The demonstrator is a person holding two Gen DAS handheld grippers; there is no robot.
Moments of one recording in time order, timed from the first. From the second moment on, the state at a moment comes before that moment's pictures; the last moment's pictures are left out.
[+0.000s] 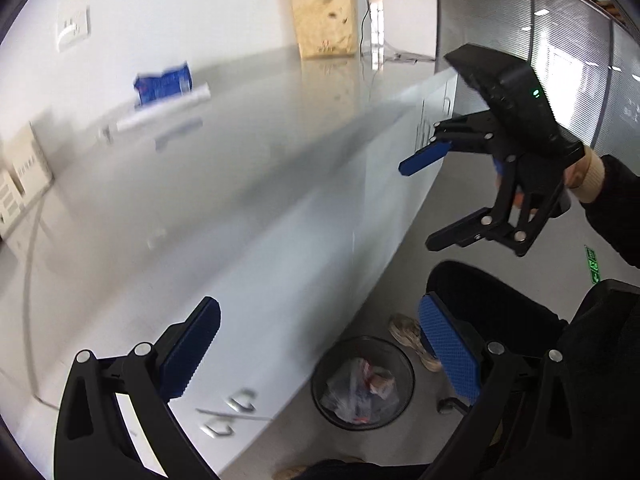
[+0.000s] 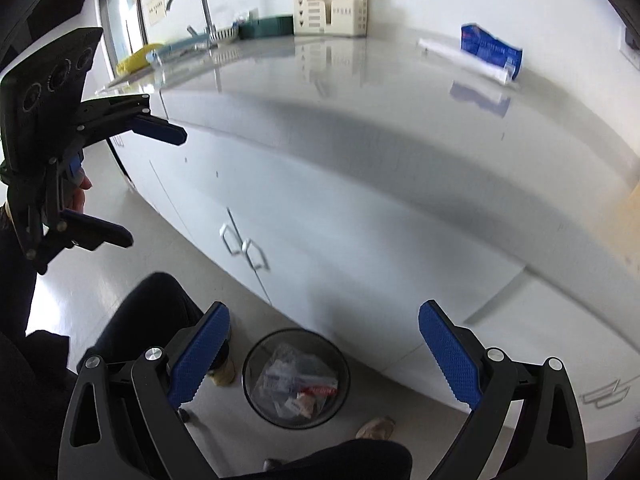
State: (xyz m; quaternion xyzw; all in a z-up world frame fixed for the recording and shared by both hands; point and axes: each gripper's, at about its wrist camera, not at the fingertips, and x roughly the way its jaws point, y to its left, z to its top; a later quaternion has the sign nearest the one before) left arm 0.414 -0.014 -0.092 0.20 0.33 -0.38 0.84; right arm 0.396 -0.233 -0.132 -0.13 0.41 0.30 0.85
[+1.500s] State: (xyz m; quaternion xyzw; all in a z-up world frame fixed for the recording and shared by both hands) left arm 0.873 -0.040 -0.021 0.05 0.38 -0.20 0.90; right arm 0.765 -0.302 0.008 -0.07 0.32 0.28 0.90
